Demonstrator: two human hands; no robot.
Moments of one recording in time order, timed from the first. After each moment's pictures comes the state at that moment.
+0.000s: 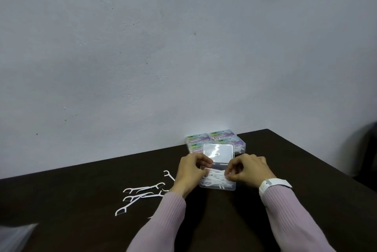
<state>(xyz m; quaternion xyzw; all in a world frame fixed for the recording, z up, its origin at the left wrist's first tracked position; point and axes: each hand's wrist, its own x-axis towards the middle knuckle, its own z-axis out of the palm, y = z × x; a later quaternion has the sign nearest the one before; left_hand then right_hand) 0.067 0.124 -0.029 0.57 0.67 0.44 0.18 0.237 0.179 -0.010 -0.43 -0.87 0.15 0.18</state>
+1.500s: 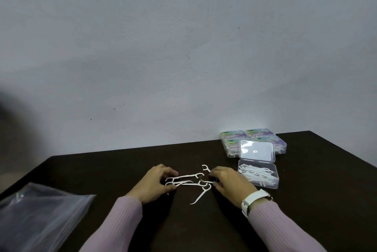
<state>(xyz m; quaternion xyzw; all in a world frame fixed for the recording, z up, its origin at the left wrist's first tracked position) -0.072 -0.003 -0.028 0.57 0.78 0.20 0.13 0.124 0.120 -0.042 -0.28 -0.95 0.07 0.12</state>
